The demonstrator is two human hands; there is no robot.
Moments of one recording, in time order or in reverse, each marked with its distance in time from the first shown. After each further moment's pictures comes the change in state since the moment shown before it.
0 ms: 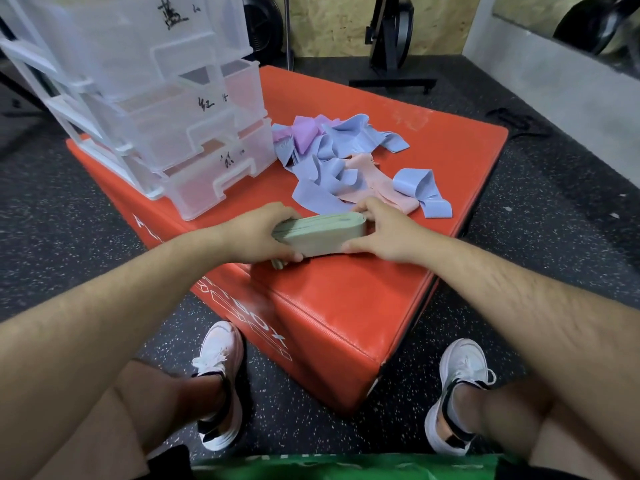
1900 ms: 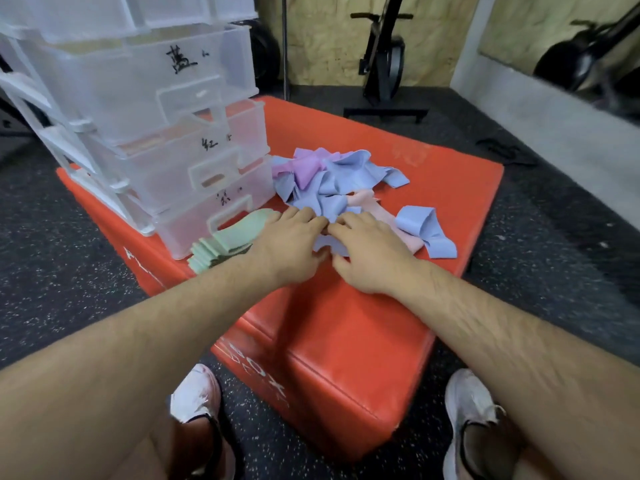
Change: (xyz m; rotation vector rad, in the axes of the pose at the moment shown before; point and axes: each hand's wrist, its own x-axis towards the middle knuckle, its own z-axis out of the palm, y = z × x) left_hand 0.052 0.027 0.003 0.553 0.333 0.063; right_hand 0.036 -0.036 0.008 -0.720 0.221 -0.256
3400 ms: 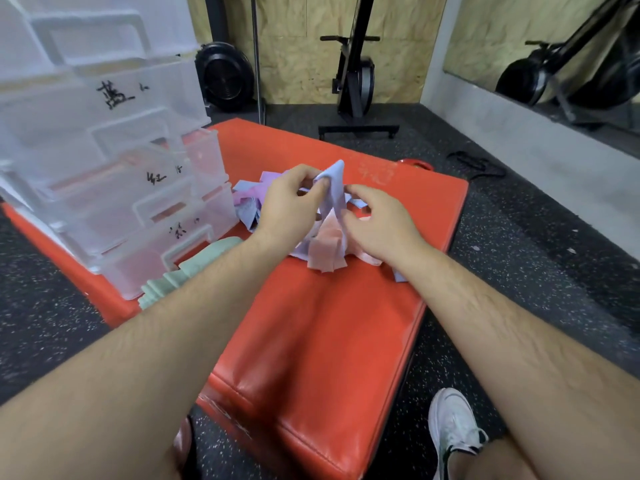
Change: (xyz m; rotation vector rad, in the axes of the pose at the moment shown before) left_hand 0.093 0.048 -0.040 -1.052 0.391 -0.249; right_hand 0.027 0.076 -0.044 0.528 0.300 0.339
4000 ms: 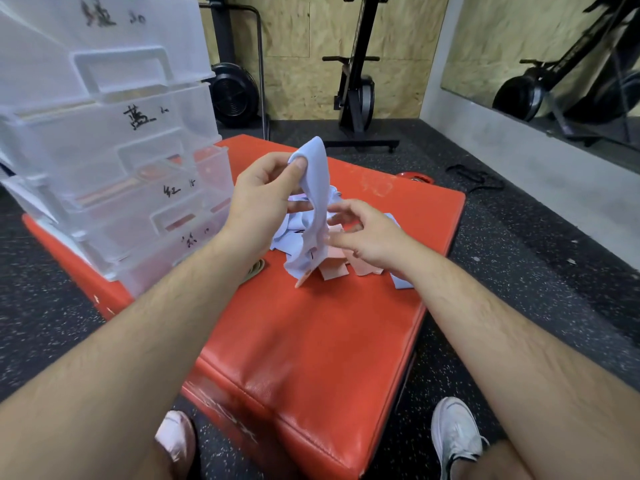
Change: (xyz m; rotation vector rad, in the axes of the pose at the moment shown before) left_hand -0.019 0.044 -0.047 -0.414 0.019 -0.068; right_hand -0.015 -0.024 -0.009 0.417 -0.302 0.133
